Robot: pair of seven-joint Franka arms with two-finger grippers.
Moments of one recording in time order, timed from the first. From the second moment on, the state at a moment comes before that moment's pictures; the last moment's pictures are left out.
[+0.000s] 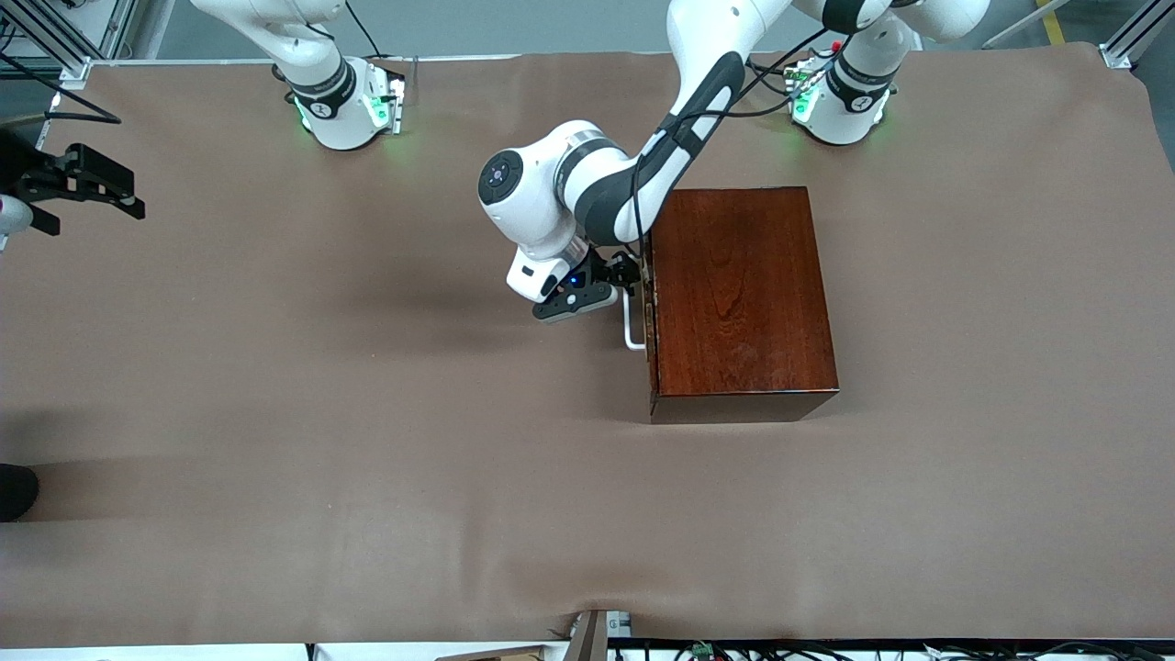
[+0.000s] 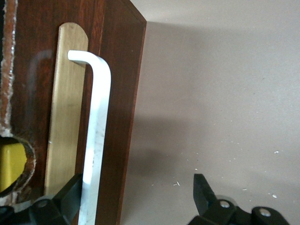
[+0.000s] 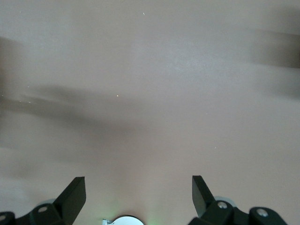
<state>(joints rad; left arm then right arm) -0.98 0.80 0.08 -1.22 0.22 1.78 -1.13 -0.10 -0.01 0.08 -1.49 0.02 1.41 -0.21</state>
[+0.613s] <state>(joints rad) -1.01 0.80 0.07 -1.22 0.22 1.88 -1.21 -0.10 0.00 0.08 -1.49 0.02 1.41 -0.21</state>
